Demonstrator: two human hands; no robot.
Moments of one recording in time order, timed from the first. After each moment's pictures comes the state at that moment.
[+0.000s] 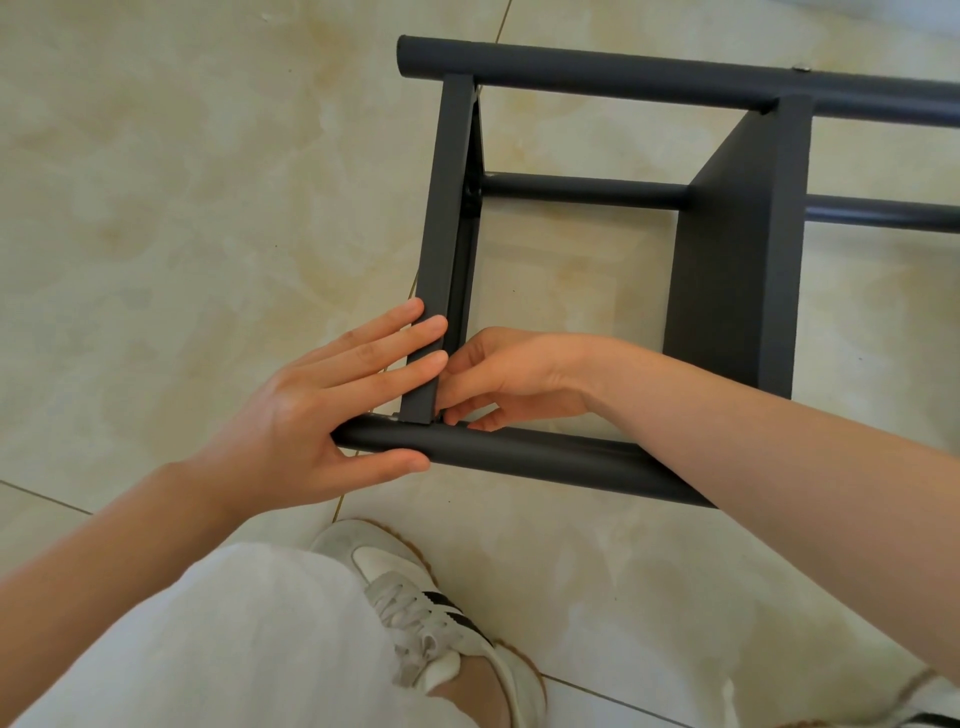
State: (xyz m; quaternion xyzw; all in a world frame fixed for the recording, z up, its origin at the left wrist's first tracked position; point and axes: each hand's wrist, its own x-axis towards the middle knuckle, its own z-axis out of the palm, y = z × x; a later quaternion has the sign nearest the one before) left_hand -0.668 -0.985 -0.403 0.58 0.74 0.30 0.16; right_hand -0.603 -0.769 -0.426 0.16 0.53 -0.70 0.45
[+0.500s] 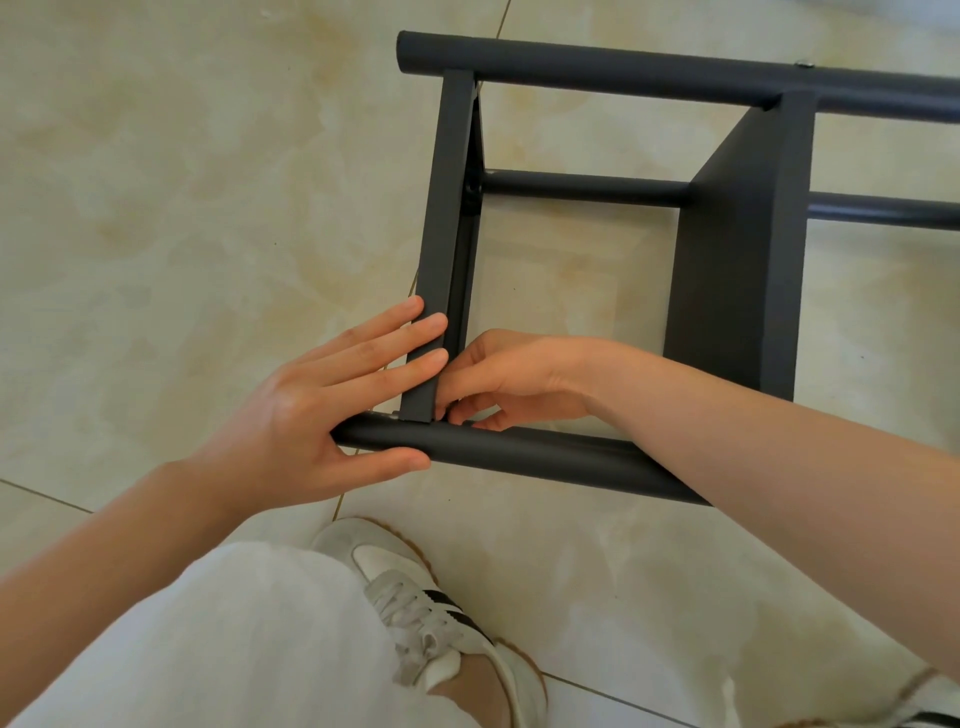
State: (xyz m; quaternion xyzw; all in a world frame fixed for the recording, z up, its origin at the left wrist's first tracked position) left_hand -0.668 -0.985 -0.403 0.58 0.74 0.30 0.16; right_hand -0.600 -0.770 -0.427 0.15 0.53 -0.70 0.45
